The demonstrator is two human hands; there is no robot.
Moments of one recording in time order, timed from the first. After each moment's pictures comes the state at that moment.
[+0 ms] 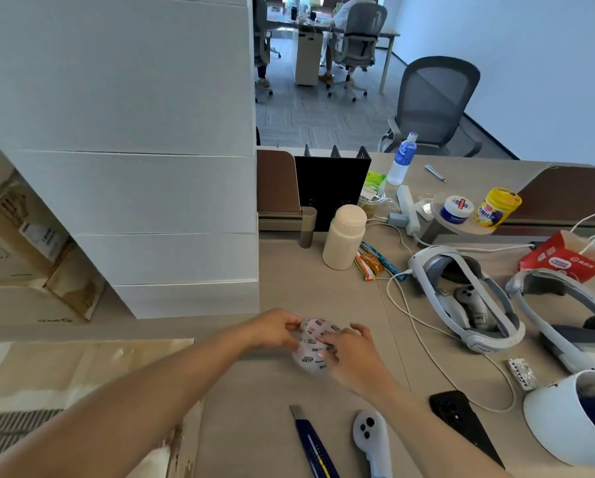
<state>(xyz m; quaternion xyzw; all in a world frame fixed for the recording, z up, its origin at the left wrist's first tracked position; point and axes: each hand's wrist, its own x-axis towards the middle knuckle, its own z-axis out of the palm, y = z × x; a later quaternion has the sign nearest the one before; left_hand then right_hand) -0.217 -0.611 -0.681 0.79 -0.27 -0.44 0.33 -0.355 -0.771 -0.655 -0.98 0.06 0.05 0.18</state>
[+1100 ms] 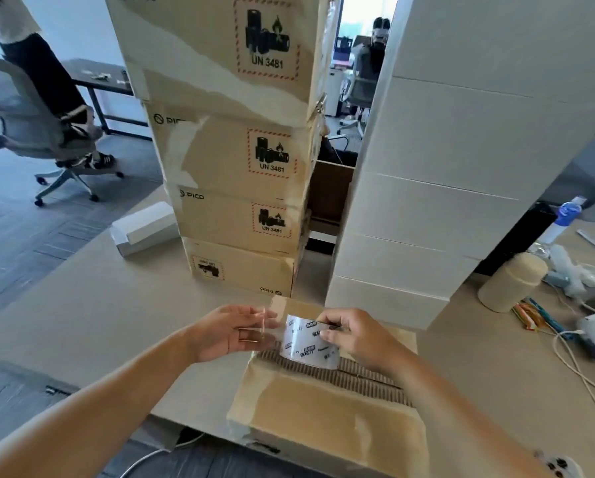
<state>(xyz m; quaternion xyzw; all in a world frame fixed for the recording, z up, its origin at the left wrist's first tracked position) -0.244 -0.122 -0.596 0.56 0.03 -0.39 0.73 -0.300 -0.390 -0.540 -0.88 -0.12 0.15 0.43</state>
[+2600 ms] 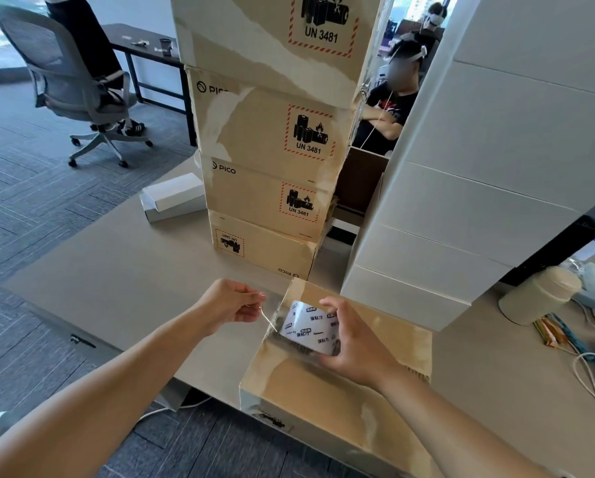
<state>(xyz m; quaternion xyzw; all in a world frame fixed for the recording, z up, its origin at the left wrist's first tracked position) -0.246 -0.105 -0.616 0.69 0.16 -0.20 0.68 -0.306 -0.373 -0.599 -0.92 -0.24 0.03 0.32</state>
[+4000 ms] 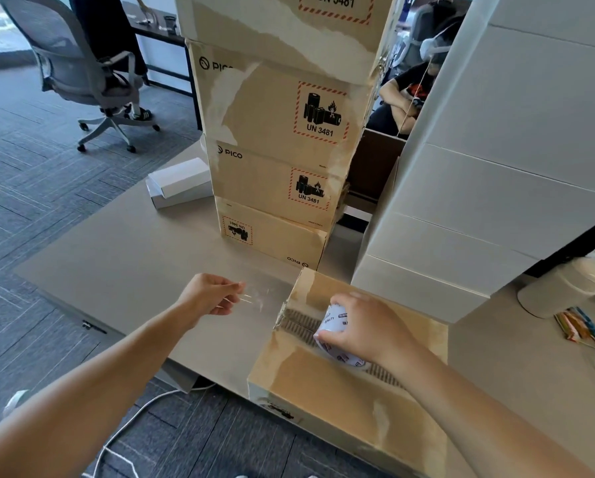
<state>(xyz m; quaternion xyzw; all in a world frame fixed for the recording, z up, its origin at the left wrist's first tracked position) -0.239 -0.058 -0.653 0.74 0.21 -0.15 0.62 -0.285 -0.359 -0.574 -0.98 -0.14 0.09 0.13</state>
